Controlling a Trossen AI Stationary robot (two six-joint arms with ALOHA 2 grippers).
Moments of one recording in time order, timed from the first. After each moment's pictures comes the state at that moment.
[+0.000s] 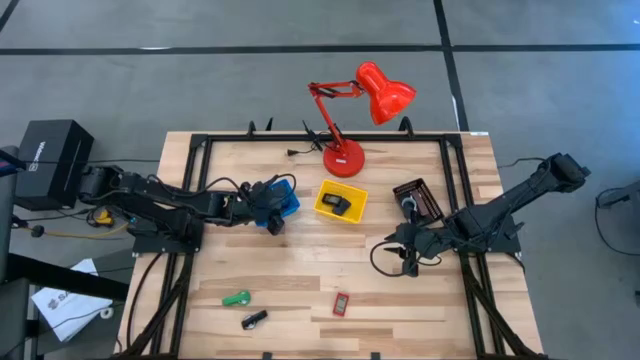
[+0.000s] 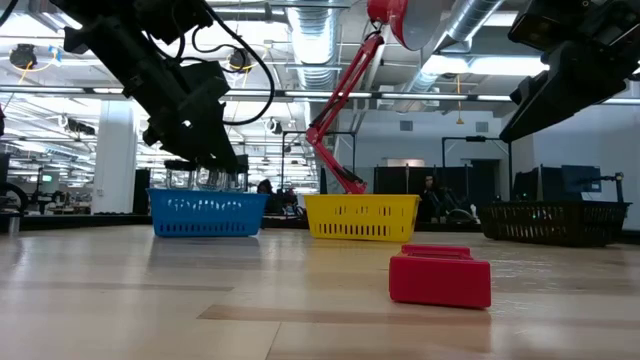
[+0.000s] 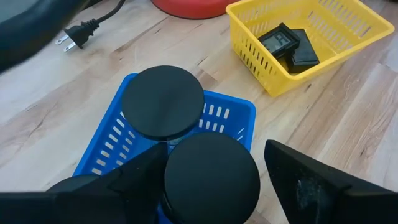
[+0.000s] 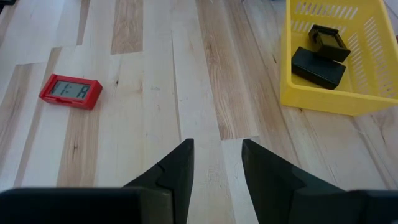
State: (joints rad) left arm -0.04 1.25 0.59 -0.20 -0.54 -0.62; right arm 0.48 1.03 0.54 -0.32 0.42 0.44
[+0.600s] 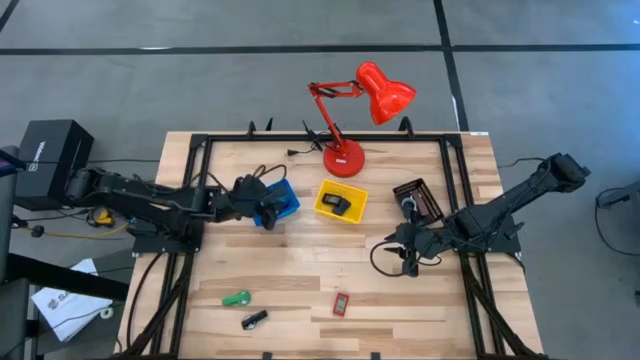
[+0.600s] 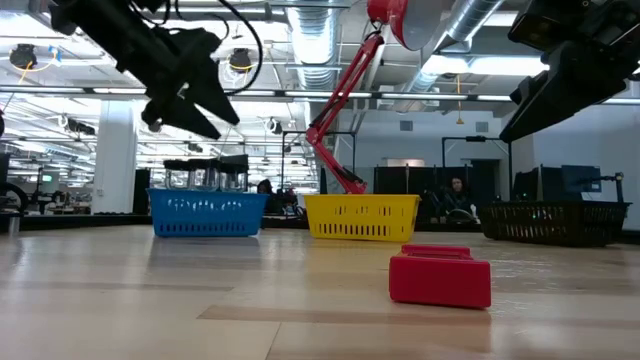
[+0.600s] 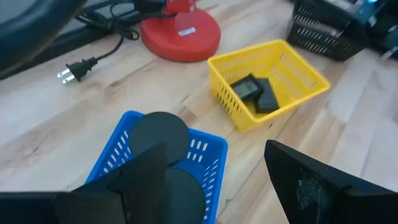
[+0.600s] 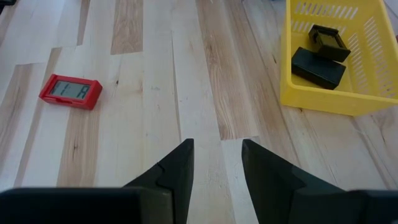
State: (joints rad) left arm -0.04 1.07 0.59 -0.20 -0.54 -0.61; right arm 0.48 1.03 0.54 -0.32 0.42 0.44
